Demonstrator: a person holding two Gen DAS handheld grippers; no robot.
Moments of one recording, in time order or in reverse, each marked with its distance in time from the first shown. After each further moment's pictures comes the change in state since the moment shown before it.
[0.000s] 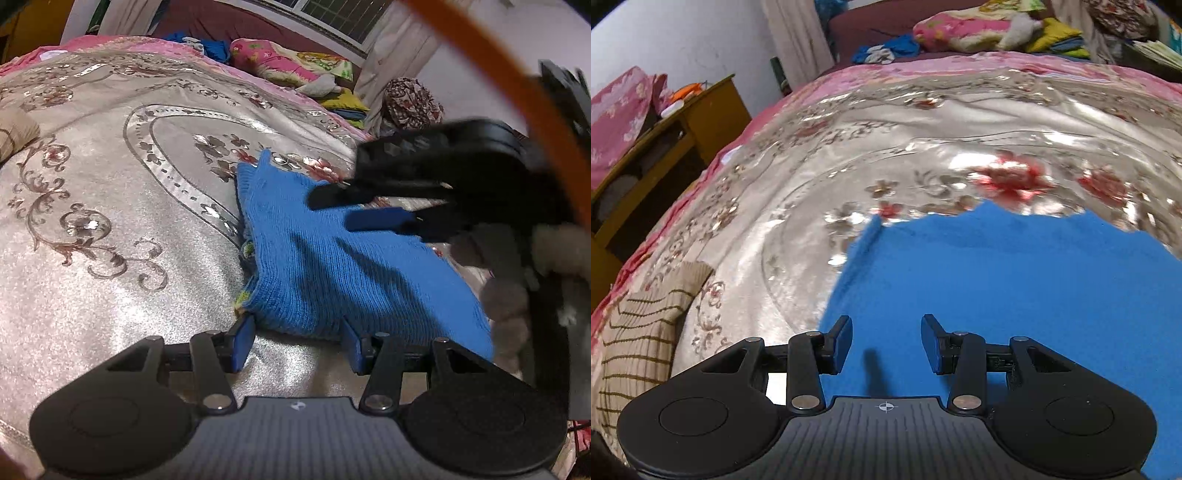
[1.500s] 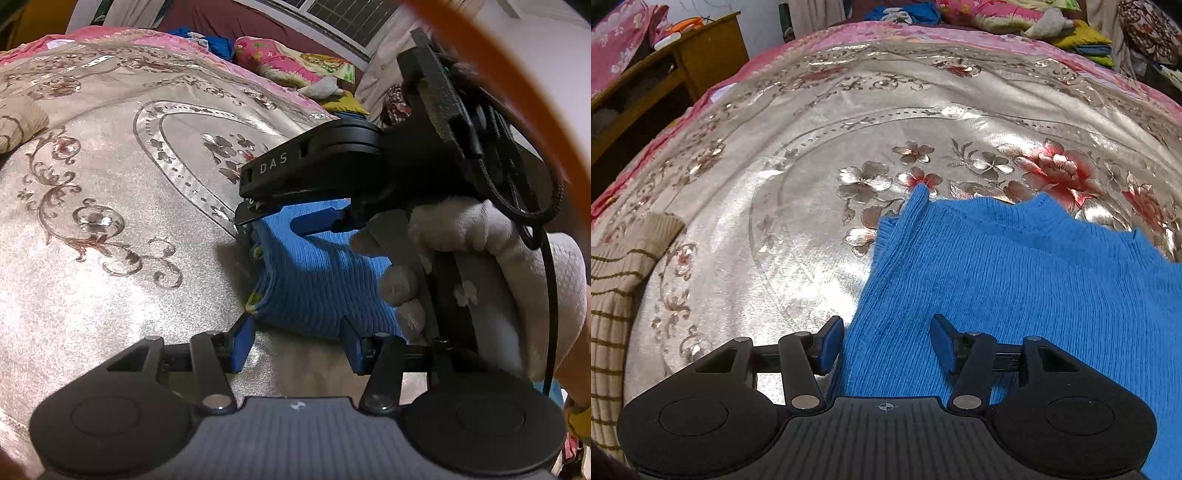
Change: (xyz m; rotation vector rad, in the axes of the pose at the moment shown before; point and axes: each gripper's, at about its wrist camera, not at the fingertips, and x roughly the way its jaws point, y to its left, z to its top) left arm -0.009 0.010 0.001 -0.034 -0.001 -0.020; right arm 0.067 0.049 0.007 -0.141 0.119 -0.121
